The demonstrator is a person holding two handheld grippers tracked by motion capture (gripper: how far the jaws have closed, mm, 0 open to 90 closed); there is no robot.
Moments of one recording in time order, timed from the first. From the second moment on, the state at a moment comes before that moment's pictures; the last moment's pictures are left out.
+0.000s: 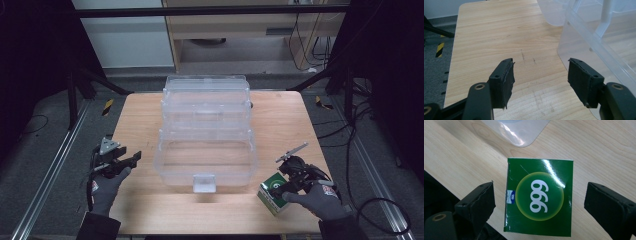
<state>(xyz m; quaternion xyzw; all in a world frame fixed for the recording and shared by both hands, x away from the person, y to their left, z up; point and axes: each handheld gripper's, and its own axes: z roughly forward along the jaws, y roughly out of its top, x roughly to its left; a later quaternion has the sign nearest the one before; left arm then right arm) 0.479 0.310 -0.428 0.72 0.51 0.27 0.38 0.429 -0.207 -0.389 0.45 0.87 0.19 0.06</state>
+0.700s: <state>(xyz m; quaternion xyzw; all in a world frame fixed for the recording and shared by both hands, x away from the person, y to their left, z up) 0.480 0.309 -0.431 0.73 0.51 0.26 0.38 0.437 -0.199 -0.411 0.45 0.88 0.13 0.03</state>
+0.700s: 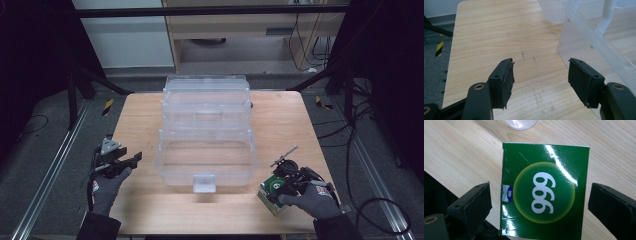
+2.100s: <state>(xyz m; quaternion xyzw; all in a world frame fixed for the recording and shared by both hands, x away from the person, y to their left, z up) 0.481 0.306 -0.435 0.73 0.51 0.26 0.37 0.446 -0.197 -0.416 0.47 0.88 0.10 0.00</state>
